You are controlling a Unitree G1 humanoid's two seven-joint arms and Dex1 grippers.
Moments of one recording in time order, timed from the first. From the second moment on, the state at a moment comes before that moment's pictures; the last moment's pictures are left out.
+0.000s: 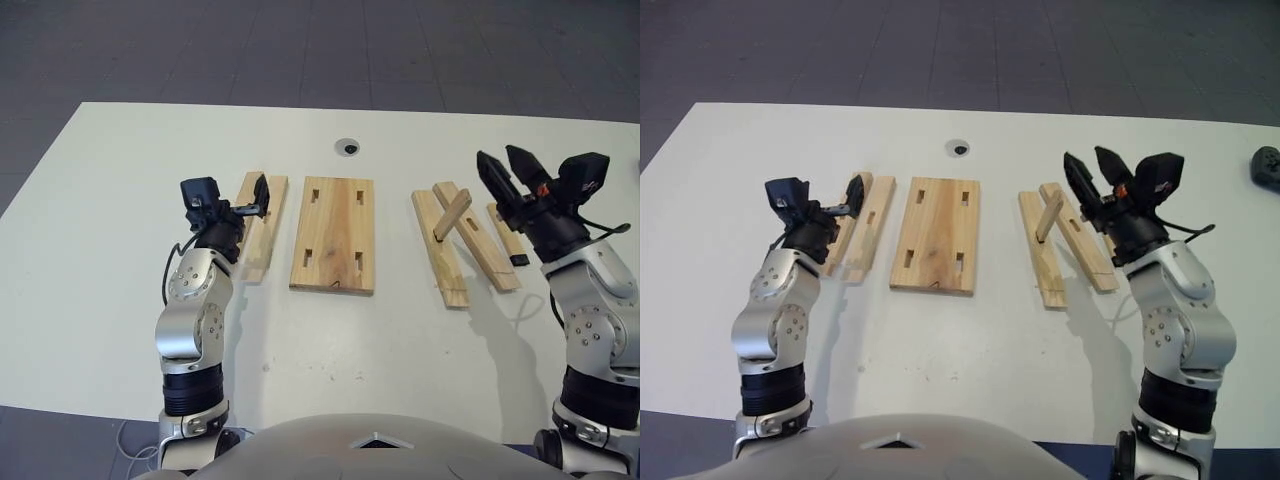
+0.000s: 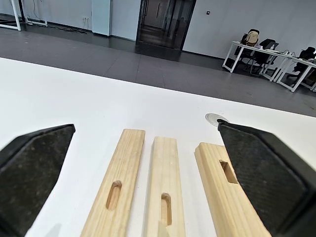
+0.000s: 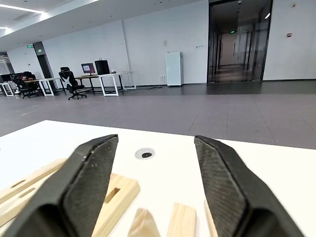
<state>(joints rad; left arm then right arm) -0.07 0.05 0.13 -0.35 -0.24 0.49 -0.05 0.03 -0.44 -0.33 -0.48 0.66 0.52 0.42</state>
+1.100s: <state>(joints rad) -0.08 0.06 0.13 -0.32 -0.23 0.48 -0.03 0.16 -0.59 -0.02 -0.44 0.27 0.80 0.35</state>
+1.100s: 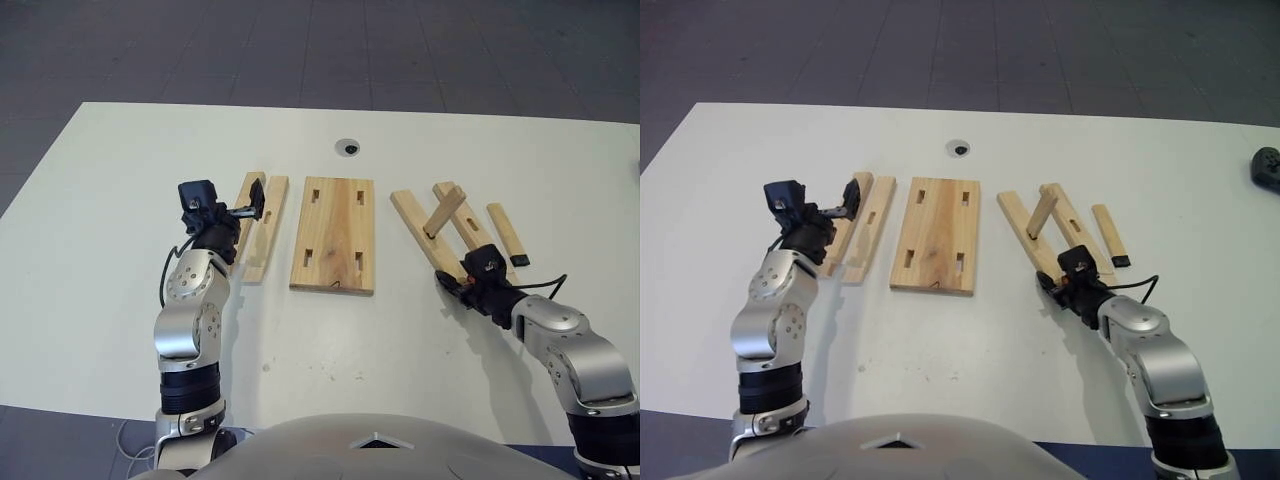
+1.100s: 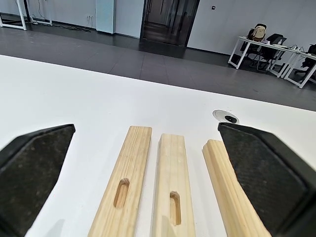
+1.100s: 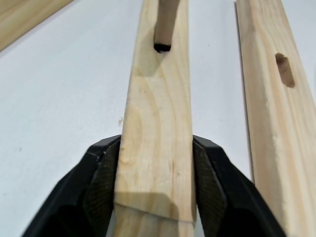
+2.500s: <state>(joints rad) -0.55 0.08 0.23 -0.21 -1.63 0.83 0.36 0.01 -0.44 0.05 -0.42 0.26 0.17 0.59</state>
